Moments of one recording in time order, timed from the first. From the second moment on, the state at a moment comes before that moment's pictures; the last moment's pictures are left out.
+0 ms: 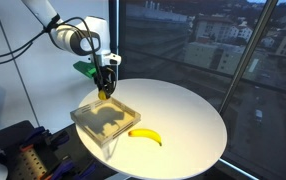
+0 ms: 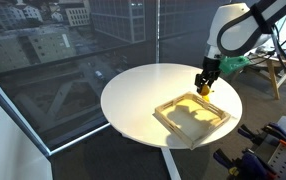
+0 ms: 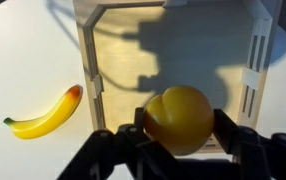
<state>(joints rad) 0.01 0.02 0.00 -2.52 0.01 2.57 0.11</state>
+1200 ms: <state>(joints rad) 0.03 0.20 0.03 -2.45 0.01 2.68 0.11</state>
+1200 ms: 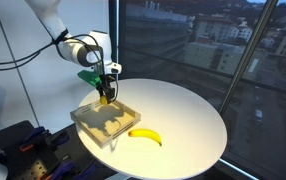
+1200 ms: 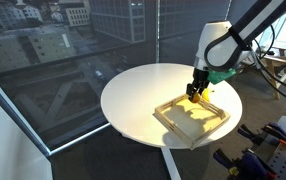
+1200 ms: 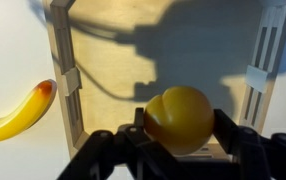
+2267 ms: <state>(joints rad) 0.03 0.34 0.02 -2.41 0.01 2.71 0.11</state>
